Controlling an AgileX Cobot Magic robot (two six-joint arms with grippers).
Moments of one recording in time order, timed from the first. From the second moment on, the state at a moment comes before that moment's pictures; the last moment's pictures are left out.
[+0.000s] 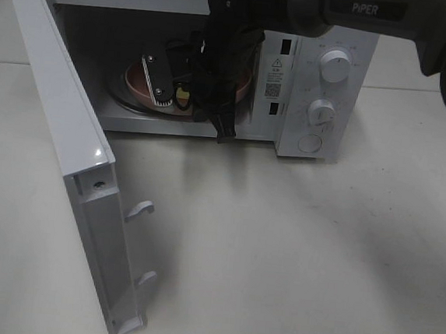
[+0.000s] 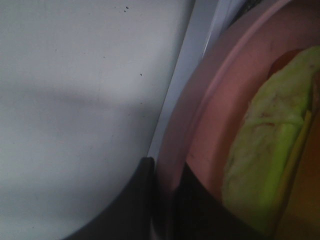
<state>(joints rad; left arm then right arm) 0.04 0.00 -0.50 -0.11 1.04 0.06 0.62 2.32 -1.94 -0.10 0.77 -1.26</state>
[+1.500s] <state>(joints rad) 0.04 0.00 -0.50 -0.11 1.04 0.06 0.63 1.93 -1.30 -0.02 0.45 -1.53</state>
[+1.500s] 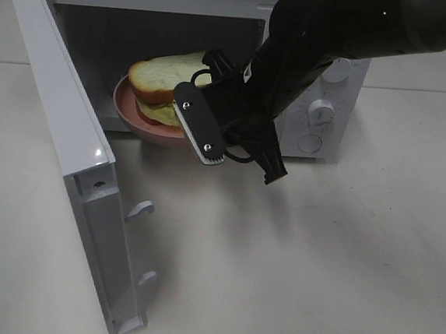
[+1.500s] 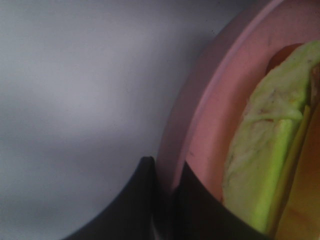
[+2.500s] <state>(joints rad) 0.04 0.00 -0.50 -0.11 1.04 0.06 0.63 1.48 -0.80 -0.02 0.37 -1.54</state>
